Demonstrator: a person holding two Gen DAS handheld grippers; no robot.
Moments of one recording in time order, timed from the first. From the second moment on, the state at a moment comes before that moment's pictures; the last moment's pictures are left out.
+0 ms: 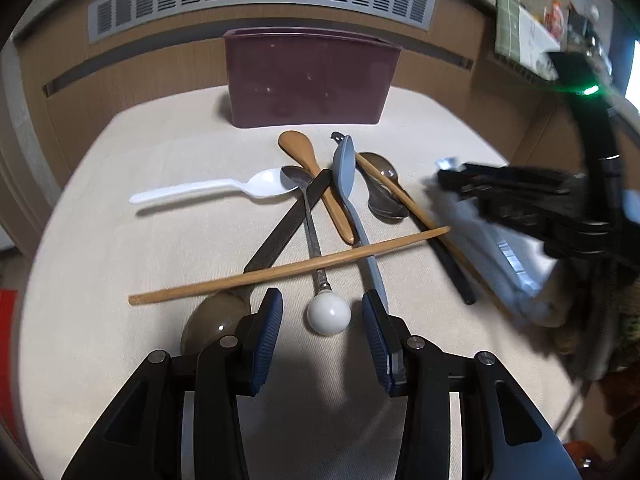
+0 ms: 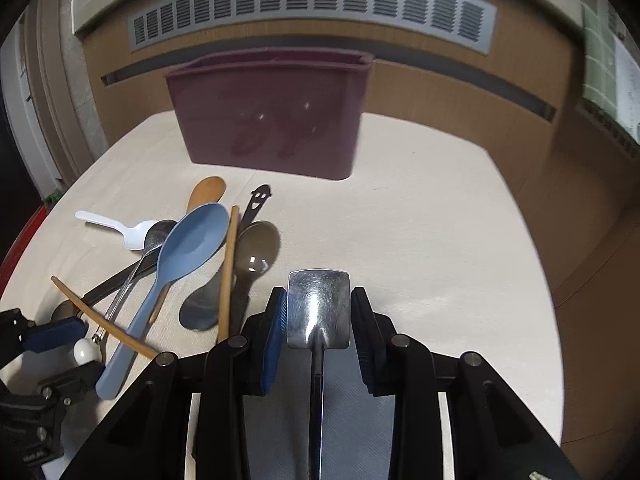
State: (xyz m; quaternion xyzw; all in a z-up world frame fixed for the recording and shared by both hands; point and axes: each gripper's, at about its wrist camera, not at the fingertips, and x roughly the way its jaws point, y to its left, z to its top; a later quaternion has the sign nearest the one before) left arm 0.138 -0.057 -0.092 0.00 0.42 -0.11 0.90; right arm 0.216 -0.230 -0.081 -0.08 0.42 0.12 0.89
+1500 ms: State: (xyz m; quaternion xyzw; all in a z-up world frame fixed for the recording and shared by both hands) left arm 0.299 0.009 0.163 -0.10 0.18 -0.17 0.96; right arm 0.329 -0.224 0.139 0.01 0.15 0.20 0.97
